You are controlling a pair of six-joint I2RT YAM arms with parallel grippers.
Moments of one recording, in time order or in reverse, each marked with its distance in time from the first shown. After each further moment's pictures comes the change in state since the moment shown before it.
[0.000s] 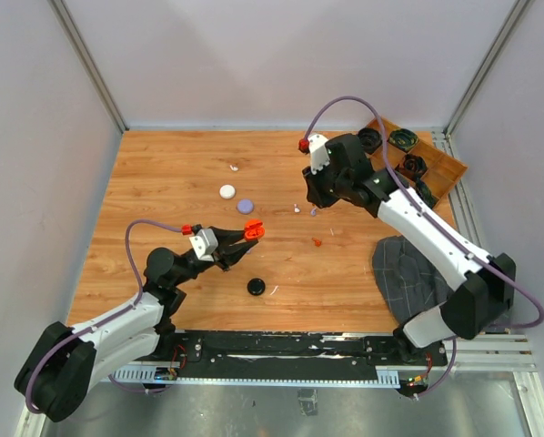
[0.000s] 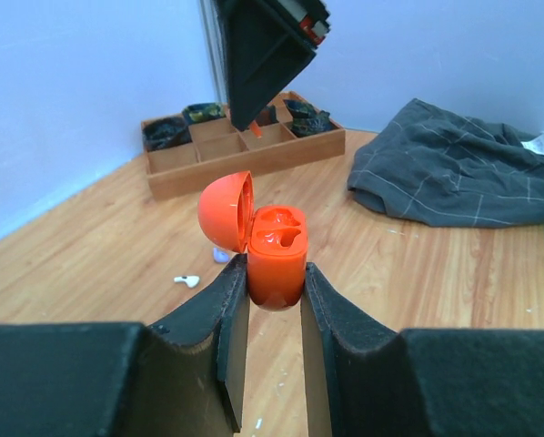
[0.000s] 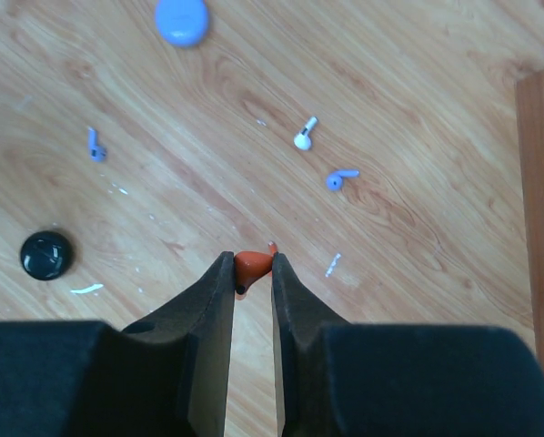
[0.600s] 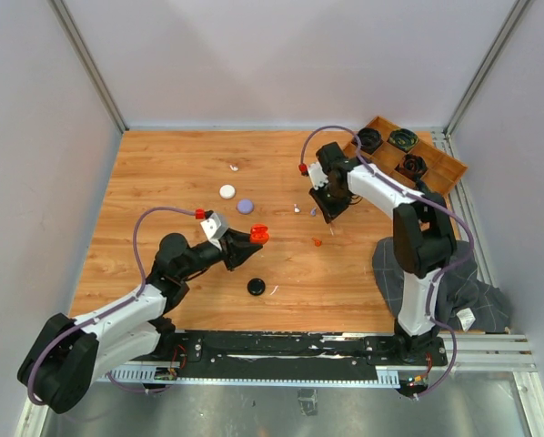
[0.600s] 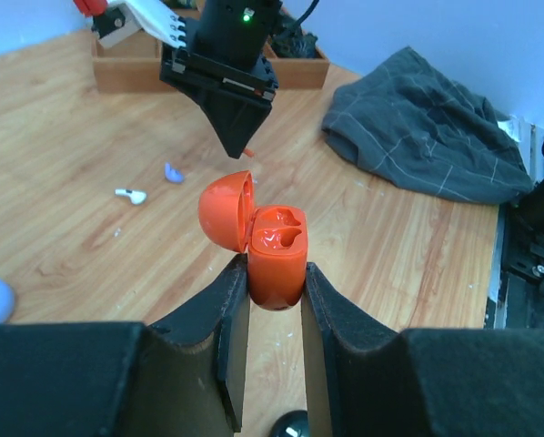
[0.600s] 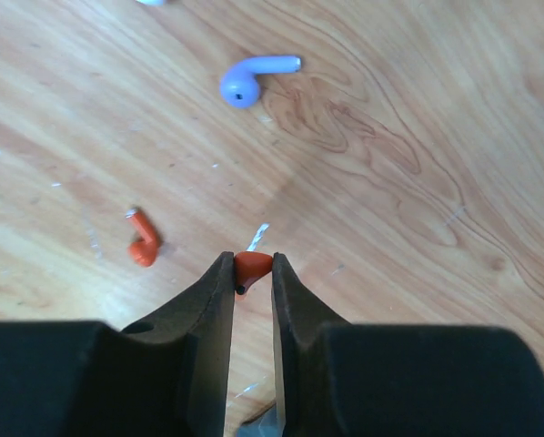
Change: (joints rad) left arm 0.002 0.066 0.089 -0.279 0.004 -0.130; right arm -0.162 0.485 0.098 -0.161 0.015 -0.161
